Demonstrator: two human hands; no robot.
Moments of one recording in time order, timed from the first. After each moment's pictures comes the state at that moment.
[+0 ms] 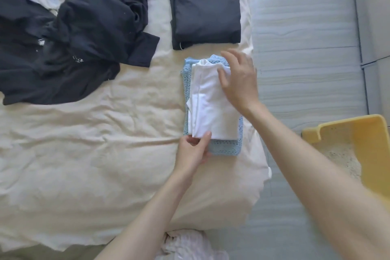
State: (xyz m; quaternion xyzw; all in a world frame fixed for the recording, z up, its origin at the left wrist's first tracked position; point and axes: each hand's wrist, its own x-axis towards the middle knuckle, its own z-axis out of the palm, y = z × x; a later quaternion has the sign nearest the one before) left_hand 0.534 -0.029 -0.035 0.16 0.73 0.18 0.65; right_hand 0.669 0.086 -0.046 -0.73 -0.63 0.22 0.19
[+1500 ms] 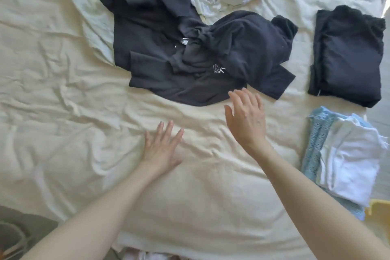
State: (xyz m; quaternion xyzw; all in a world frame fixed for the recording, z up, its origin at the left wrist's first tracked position) left_hand 0.147 -0.005 -0.119 0.65 0.65 -0.23 0.32; right_hand 0.348 0.099 -0.073 -0.61 -0.78 0.11 0.03
